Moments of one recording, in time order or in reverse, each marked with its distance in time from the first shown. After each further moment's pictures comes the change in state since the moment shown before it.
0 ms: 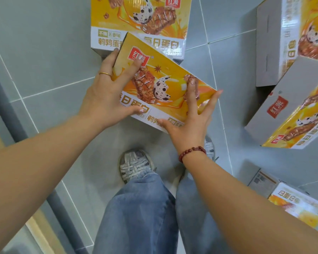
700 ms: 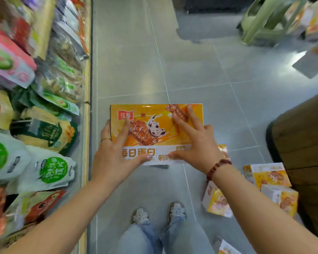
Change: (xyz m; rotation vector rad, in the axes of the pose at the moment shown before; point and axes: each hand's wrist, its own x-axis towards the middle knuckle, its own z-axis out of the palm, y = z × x) left_hand -0.174 0.263 -0.403 -0.132 0.461 -0.261; right_hand -0.126 -0.321 -0.424 -0.280 -0.155 -0.629
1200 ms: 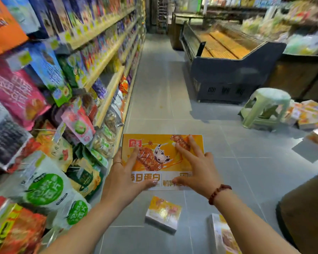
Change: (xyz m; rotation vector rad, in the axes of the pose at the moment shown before) left_hand -0.046 0.079 -0.166 -0.108 0.208 0.040; right_hand -0.045 -0.123 -0.143 -0.116 0.072 -0.182
